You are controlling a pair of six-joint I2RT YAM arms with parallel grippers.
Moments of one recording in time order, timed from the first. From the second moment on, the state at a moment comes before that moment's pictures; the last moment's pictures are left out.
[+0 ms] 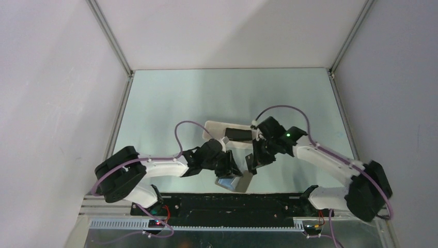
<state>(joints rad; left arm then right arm) -0.98 1.44 0.56 0.17 0.33 -1.15 0.73 1.30 0.88 -0.77 -0.30 0.50</state>
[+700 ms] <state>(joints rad) -1.11 1.69 0.78 0.18 0.45 -1.15 0.65 1.33 0.88 -0.70 -0.40 0.51</state>
